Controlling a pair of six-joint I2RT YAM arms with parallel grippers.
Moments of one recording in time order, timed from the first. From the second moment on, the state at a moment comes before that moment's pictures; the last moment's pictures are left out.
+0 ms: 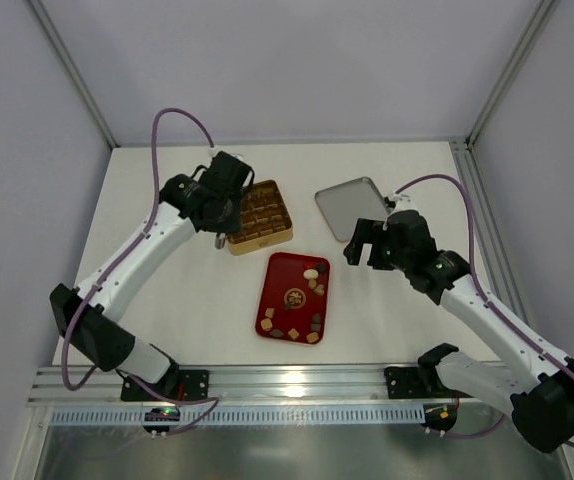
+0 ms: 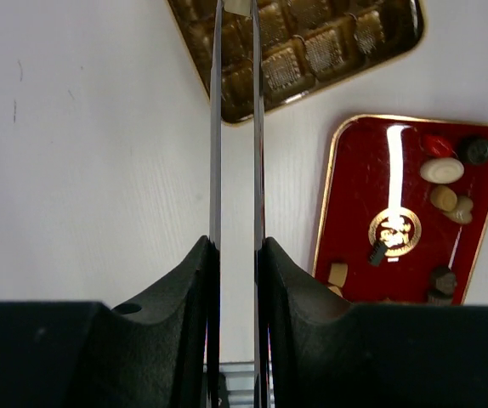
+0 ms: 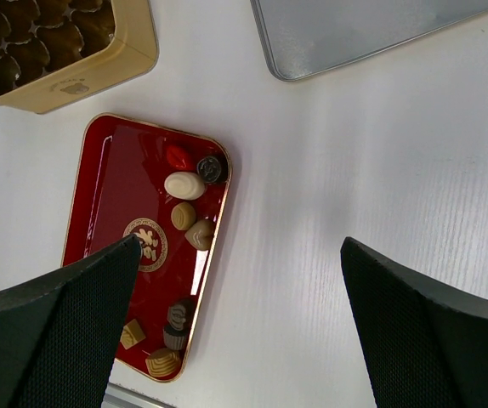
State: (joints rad) left arm -0.64 1.47 1.57 -1.11 -0.32 -0.43; right arm 0.48 1.00 0.79 -0.47 0.07 0.51
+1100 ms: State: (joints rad) left arm -0.43 1.75 1.68 -1.00 -0.29 -0.36; right arm 0.48 1.01 0.80 -0.46 0.04 0.50
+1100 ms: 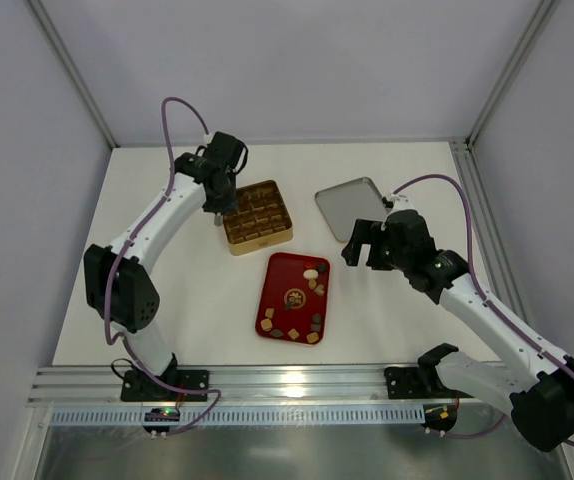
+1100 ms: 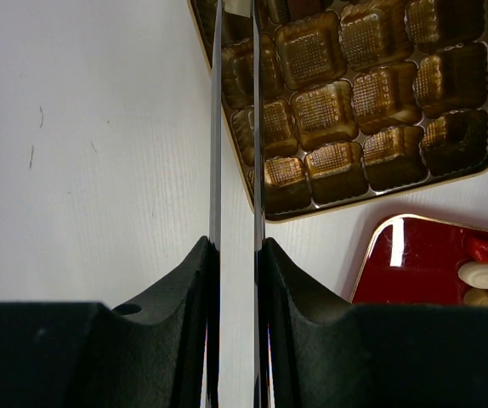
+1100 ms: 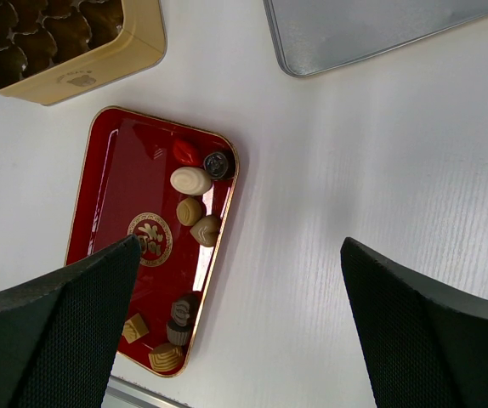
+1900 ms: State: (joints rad) left arm -0.43 1.74 1.67 -1.01 -0.29 -0.33; right arm 0.48 1.01 0.80 -0.46 0.04 0.50
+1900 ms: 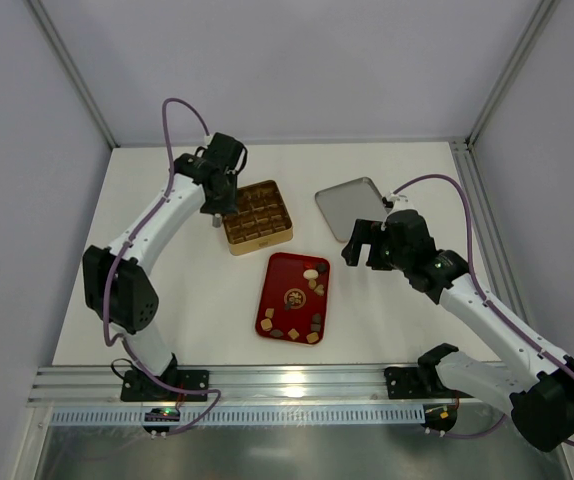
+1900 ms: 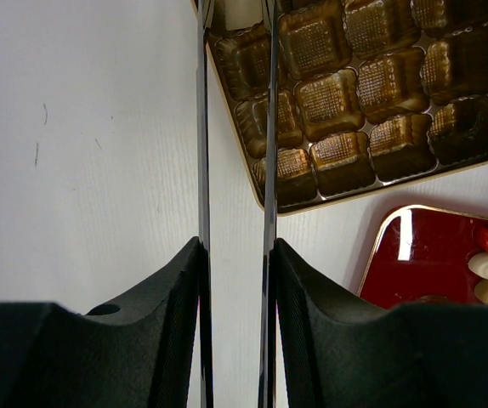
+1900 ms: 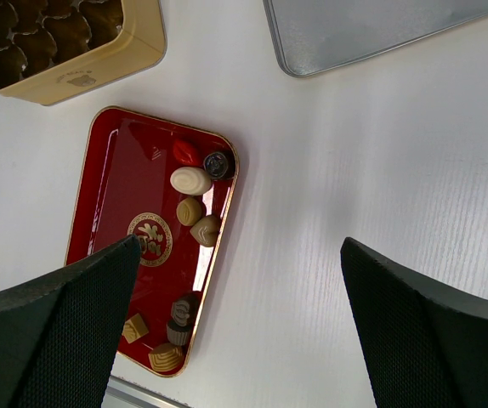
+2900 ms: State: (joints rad) left arm -1.05 1.28 1.32 -1.15 -0.21 -0.53; right arm 0.48 1.01 0.82 -0.47 0.06 0.51
